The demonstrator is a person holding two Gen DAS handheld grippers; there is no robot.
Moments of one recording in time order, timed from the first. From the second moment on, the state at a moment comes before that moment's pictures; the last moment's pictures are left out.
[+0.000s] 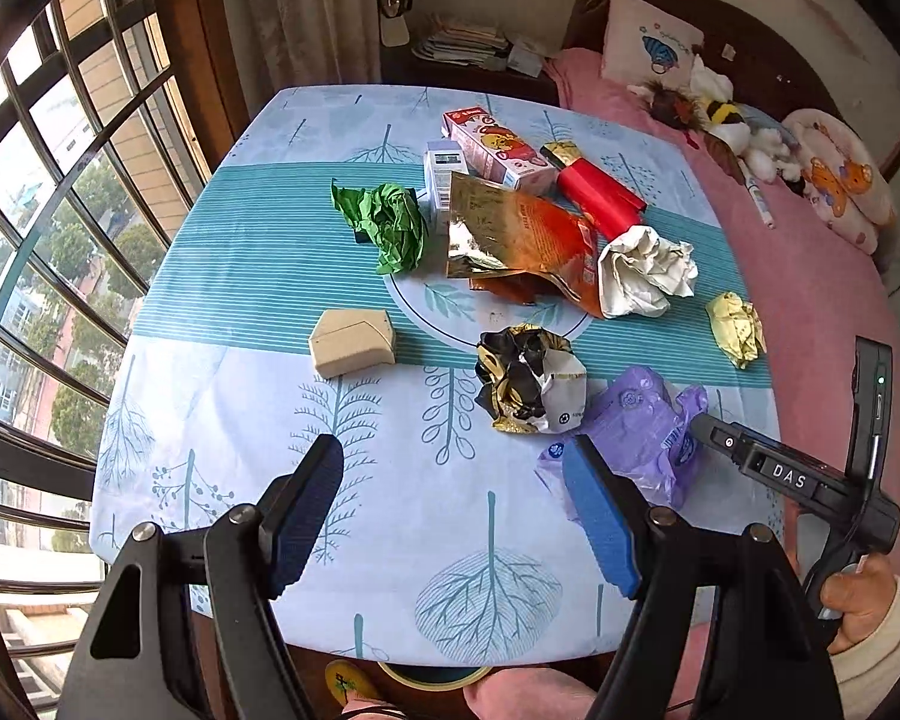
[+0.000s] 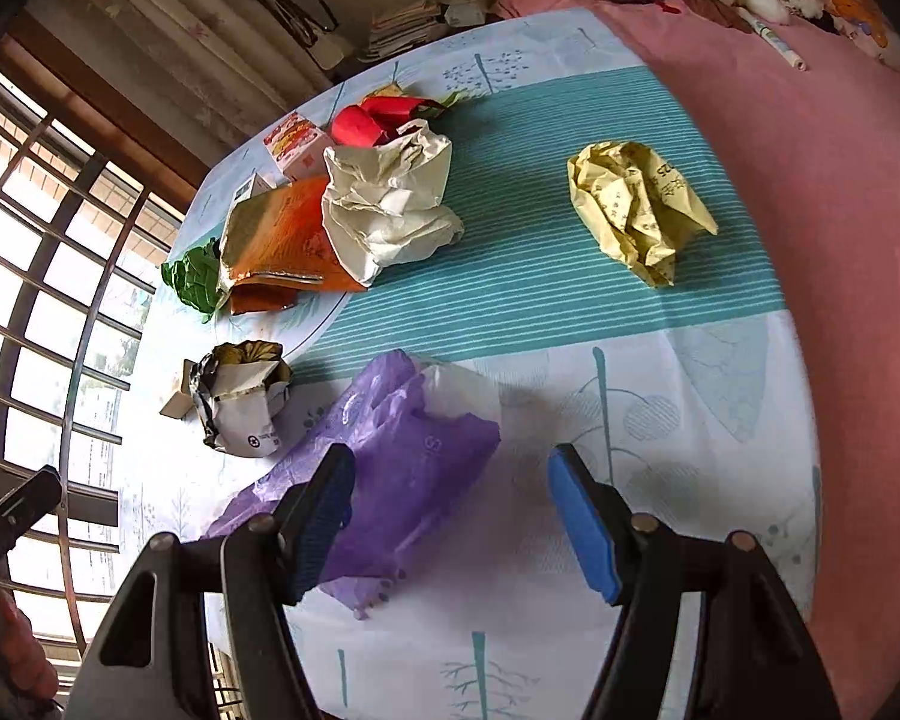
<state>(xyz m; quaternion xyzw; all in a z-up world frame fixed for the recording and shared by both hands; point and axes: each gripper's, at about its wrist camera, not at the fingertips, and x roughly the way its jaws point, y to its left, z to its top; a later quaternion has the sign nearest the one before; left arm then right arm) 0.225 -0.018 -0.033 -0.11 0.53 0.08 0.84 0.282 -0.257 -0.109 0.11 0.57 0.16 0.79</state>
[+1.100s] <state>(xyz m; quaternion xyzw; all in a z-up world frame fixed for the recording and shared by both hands) 0.283 -0.012 -0.084 -0.14 0.57 0.15 0.80 0.365 -0.155 -0.130 0.08 0.61 0.31 0.73</state>
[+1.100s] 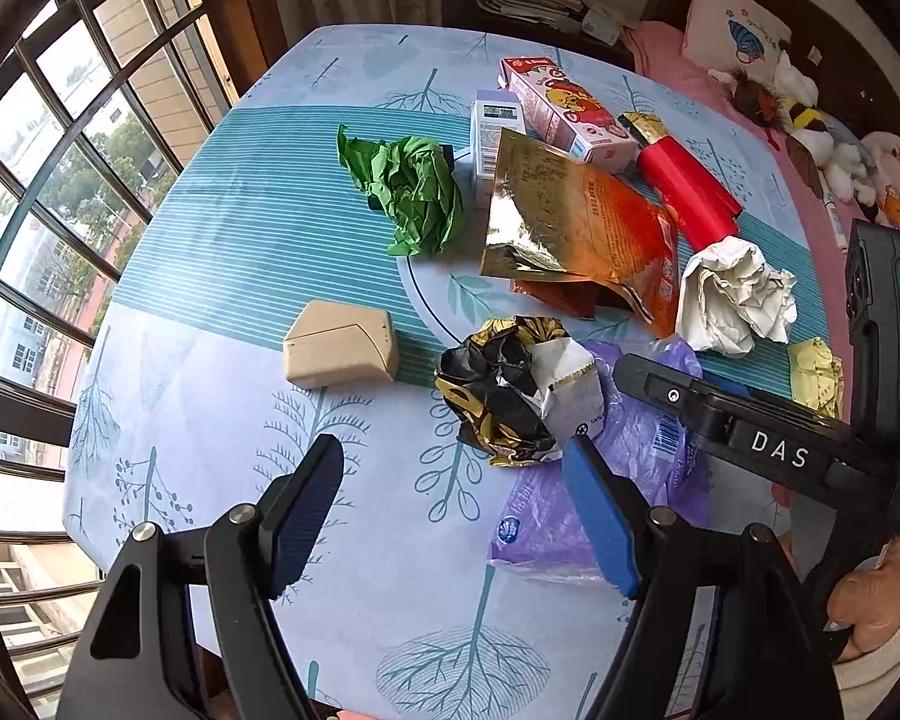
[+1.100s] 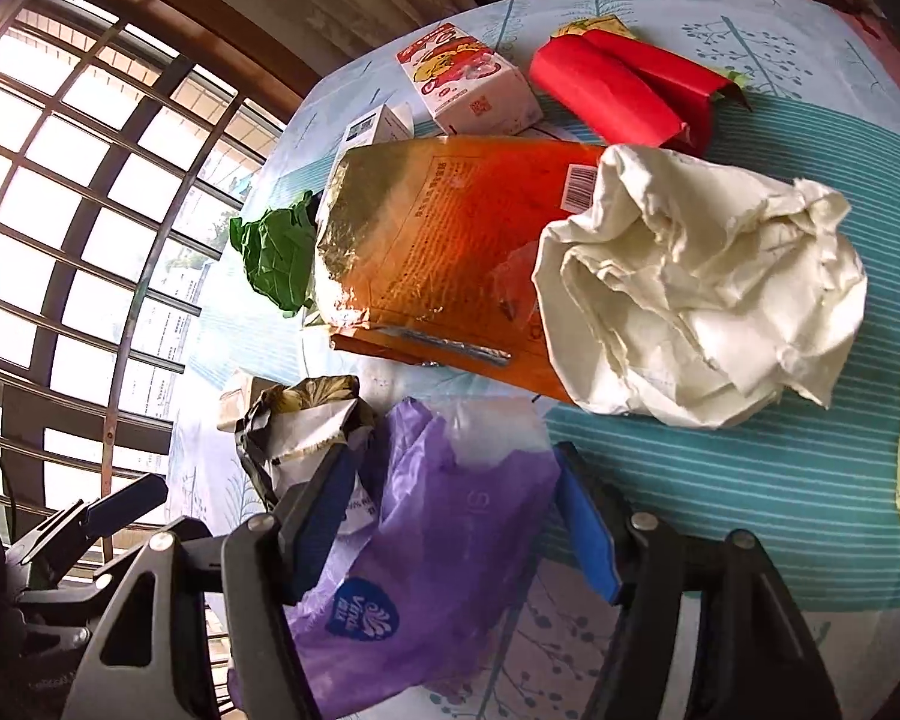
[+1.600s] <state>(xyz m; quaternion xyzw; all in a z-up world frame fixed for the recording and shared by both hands) 0.319 -0.005 -0.115 -0.18 0.60 0.11 0.77 0.353 -0.193 -0.120 0.07 0.61 0.29 0.74</state>
